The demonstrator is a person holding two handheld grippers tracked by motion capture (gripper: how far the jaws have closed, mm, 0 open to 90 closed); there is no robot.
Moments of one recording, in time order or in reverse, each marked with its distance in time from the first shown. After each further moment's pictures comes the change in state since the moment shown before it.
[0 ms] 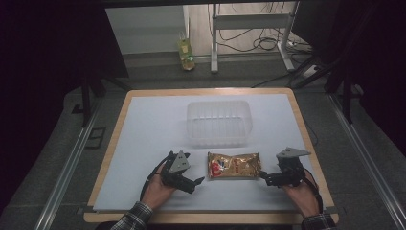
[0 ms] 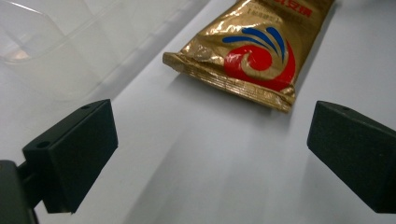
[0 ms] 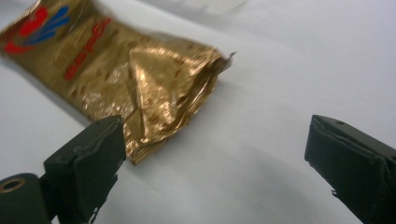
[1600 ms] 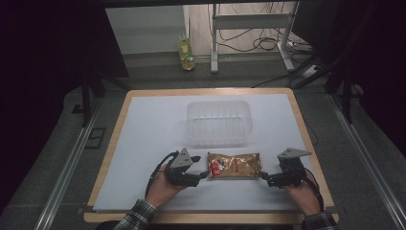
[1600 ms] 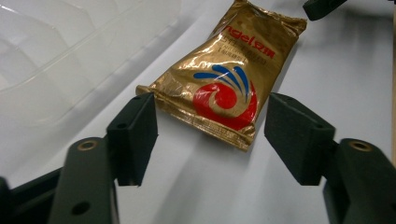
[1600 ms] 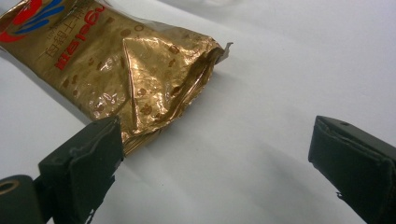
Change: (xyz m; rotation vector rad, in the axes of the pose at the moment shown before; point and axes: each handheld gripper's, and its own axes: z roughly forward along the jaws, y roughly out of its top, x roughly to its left) left arm -0.006 0.021 -0.003 -0.027 -0.082 -0.058; right arm -0.007 -0.004 0.002 0.007 0.015 -0.001
